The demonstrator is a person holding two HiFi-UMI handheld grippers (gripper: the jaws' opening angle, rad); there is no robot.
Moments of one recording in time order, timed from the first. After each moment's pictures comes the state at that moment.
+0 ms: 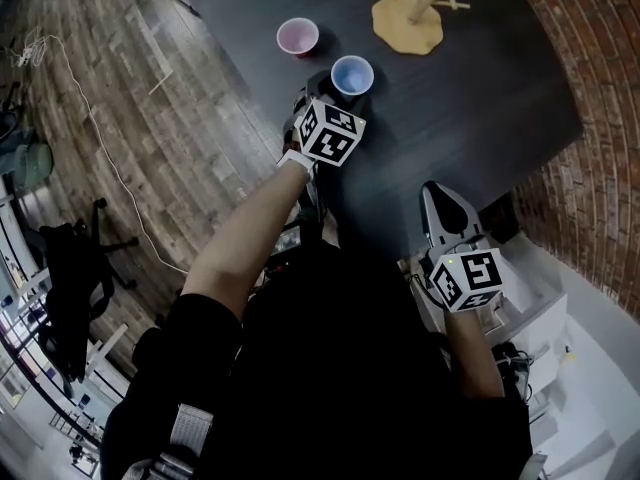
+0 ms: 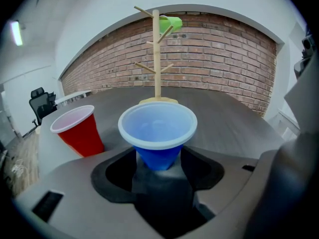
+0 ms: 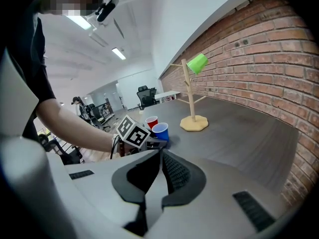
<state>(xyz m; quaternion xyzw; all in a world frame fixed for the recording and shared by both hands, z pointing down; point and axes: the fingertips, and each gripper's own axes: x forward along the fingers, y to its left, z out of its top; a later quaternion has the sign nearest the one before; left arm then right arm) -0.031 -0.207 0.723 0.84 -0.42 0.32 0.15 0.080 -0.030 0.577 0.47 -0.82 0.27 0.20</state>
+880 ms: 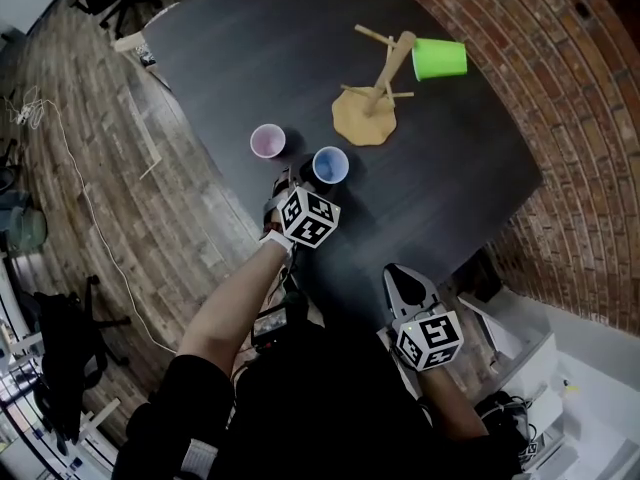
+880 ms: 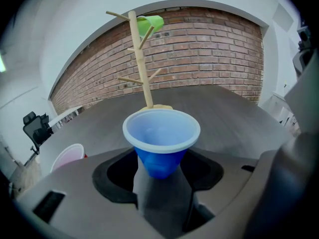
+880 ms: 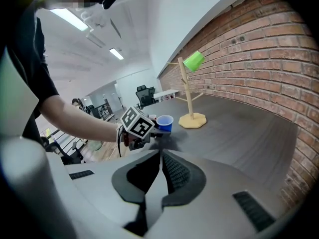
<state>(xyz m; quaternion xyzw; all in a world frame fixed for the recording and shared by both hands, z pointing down) -0.009 -0.230 0.692 0.85 -0.38 0.35 0.06 0.084 -0.024 0.578 0.47 -0.81 0.28 0.20</state>
